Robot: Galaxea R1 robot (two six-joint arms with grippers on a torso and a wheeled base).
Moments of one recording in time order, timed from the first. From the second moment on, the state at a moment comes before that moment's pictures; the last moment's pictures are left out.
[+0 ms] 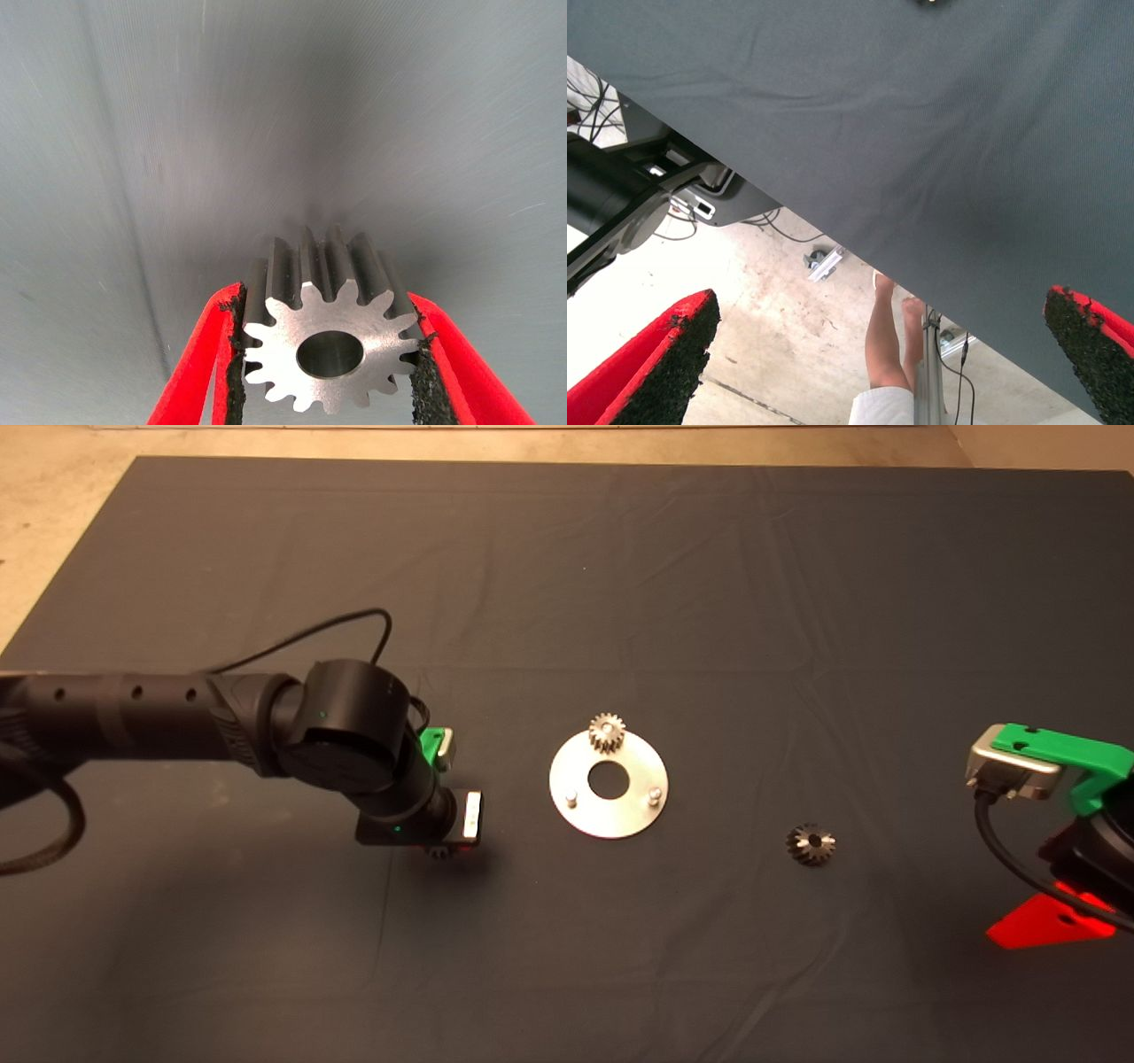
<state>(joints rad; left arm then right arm) -0.29 2.47 -0.86 0.46 1.52 -1.61 0.66 1.99 -0.52 0.21 -1.53 0.87</state>
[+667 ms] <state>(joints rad) -0.36 2.69 -0.96 0.41 1.51 -1.61 0.66 1.98 -0.52 0.21 -1.53 0.87</state>
